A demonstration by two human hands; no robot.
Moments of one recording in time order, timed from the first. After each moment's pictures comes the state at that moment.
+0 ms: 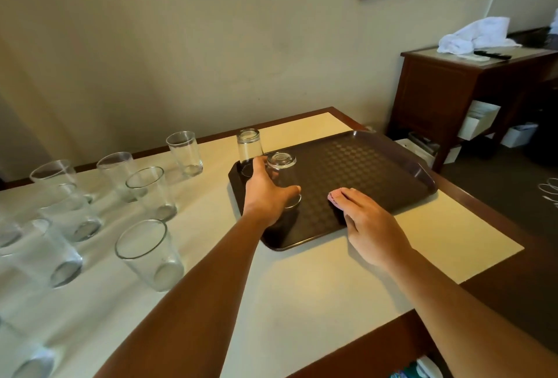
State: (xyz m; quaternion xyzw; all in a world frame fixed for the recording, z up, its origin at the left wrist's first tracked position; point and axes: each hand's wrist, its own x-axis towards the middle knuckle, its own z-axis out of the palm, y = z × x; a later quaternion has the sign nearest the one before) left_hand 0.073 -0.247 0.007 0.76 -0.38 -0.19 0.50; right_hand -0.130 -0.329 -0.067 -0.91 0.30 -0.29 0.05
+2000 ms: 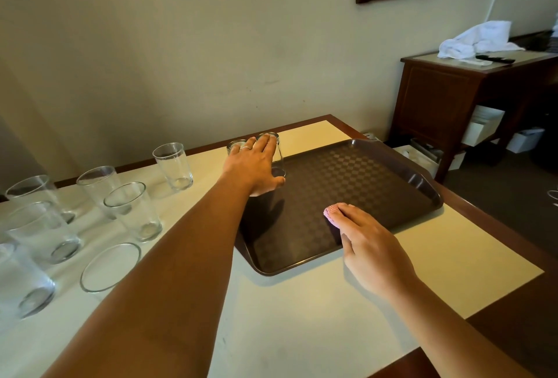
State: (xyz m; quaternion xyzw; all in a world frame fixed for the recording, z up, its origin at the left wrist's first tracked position) left_hand 0.151 -0.329 0.032 0.80 -0.59 0.08 -0.05; right_hand -0.126 -0.338 -0.083 -0.89 0.28 -0.36 0.03
